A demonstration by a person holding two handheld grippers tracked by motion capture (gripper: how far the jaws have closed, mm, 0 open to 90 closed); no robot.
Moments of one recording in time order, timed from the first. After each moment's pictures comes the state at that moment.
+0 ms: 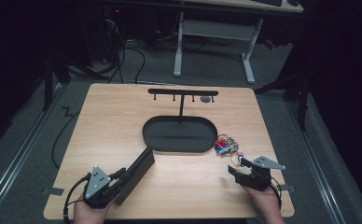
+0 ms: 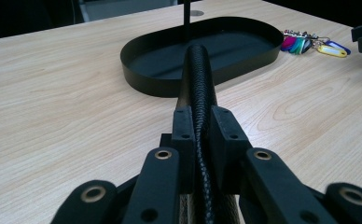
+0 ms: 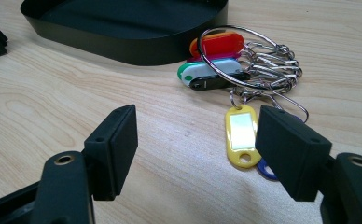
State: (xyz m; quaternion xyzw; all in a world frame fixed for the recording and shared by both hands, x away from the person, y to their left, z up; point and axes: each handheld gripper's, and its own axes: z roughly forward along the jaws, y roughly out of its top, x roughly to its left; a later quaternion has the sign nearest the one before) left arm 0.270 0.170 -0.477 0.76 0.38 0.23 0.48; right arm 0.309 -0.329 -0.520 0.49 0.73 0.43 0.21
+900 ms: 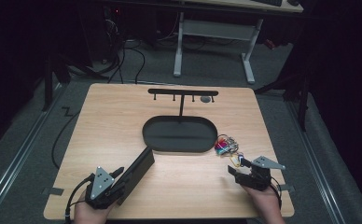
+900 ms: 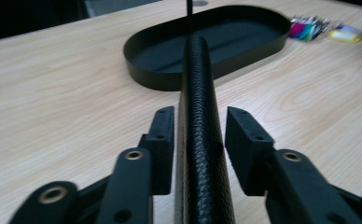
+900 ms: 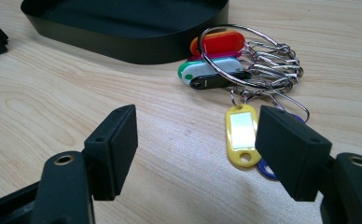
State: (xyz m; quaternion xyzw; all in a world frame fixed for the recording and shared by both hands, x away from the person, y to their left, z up) left arm 0.266 0.162 -0.475 0.77 0.37 0.26 0.45; right arm 0.310 -0.329 -0.520 0.49 0.73 0.42 0.21
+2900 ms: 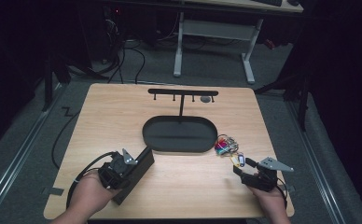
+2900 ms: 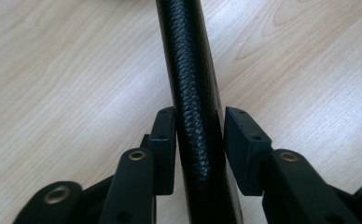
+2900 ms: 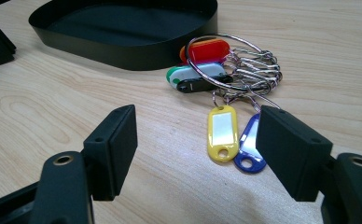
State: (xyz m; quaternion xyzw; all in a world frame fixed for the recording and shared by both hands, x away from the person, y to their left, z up) left arm 0.323 0.124 -0.435 0.91 0.35 0.12 0.18; right arm 0.306 -0.349 -0.521 0.48 0.72 0.45 0.21
